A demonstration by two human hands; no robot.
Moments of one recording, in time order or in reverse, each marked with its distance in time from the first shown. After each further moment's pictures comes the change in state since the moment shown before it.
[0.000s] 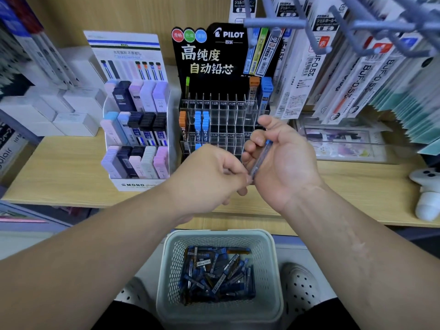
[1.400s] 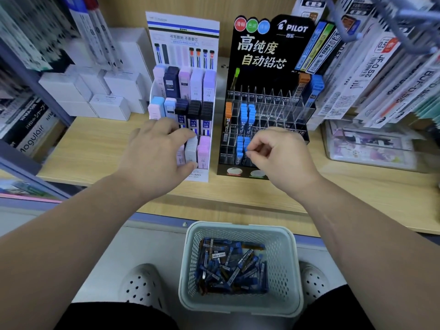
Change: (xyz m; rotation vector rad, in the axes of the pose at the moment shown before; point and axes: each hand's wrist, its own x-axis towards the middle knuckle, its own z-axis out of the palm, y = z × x) left_hand -0.010 -0.106 -0.121 1.003 0.448 0.266; right_hand 0.042 0.047 0.000 -1.506 -0.288 -0.761
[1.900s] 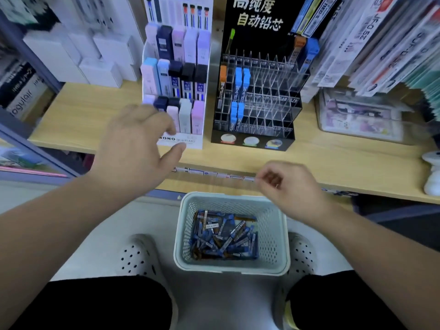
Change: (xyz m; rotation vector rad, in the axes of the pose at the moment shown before) left_hand -0.062 0.013 -0.011 -0.173 0.216 0.066; right_hand -0.112 0.016 -0.005 0.055 -0.284 0.182
